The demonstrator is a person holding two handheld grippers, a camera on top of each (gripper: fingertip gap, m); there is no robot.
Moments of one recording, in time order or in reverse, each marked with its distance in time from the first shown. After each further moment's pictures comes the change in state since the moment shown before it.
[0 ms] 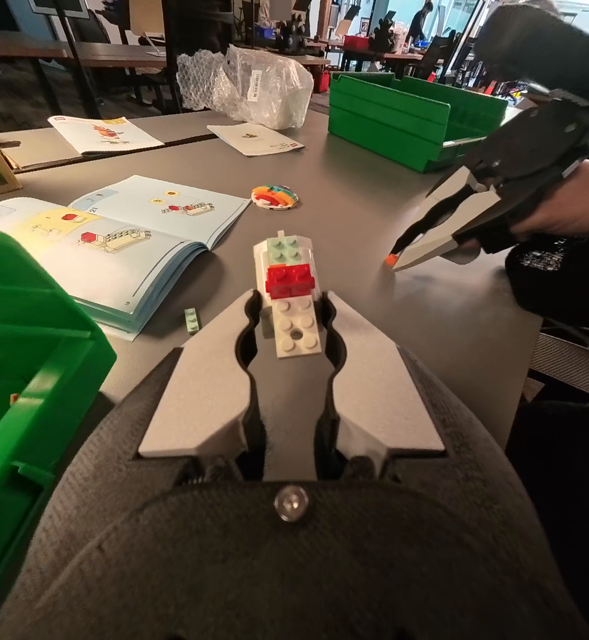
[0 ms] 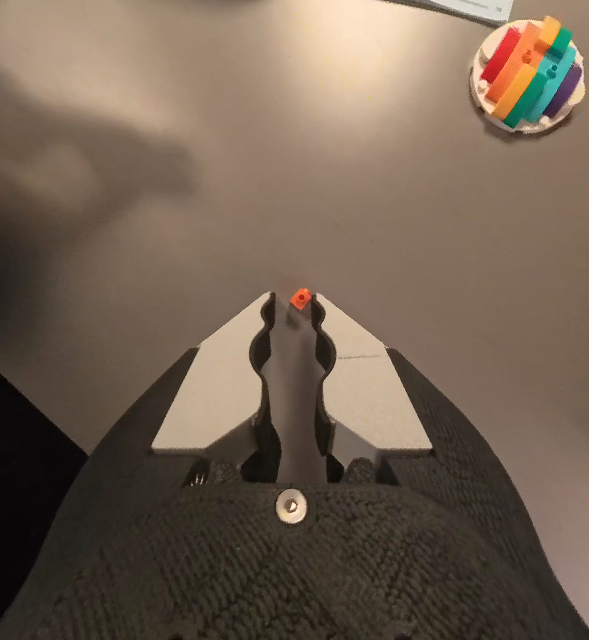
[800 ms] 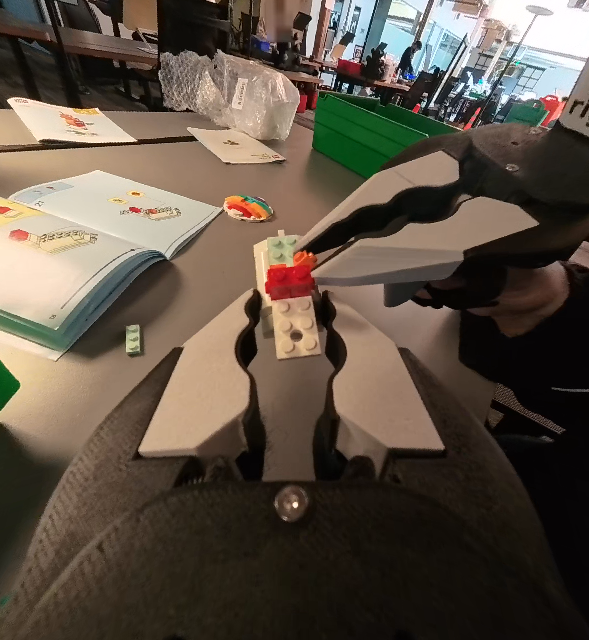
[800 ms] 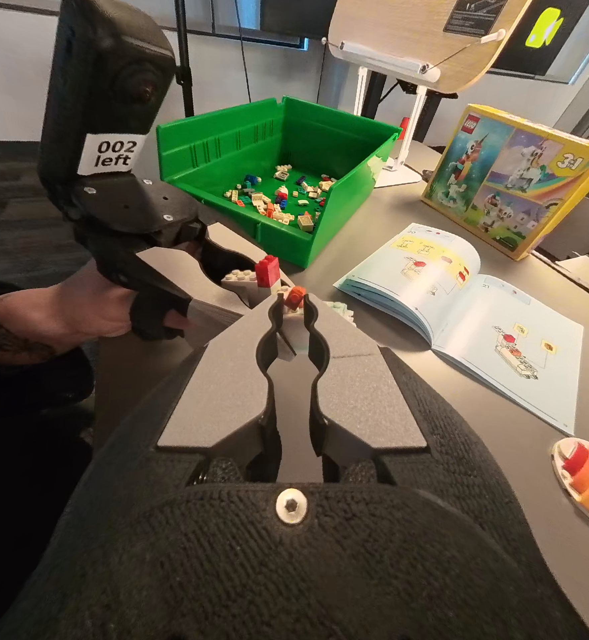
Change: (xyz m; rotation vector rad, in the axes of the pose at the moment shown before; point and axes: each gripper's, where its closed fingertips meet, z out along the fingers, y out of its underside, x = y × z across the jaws) left arm 0.026 -0.008 0.022 0.032 0.028 -0.095; right arm -0.116 -0.134 -0.032 0.715 -0.296 -0.348
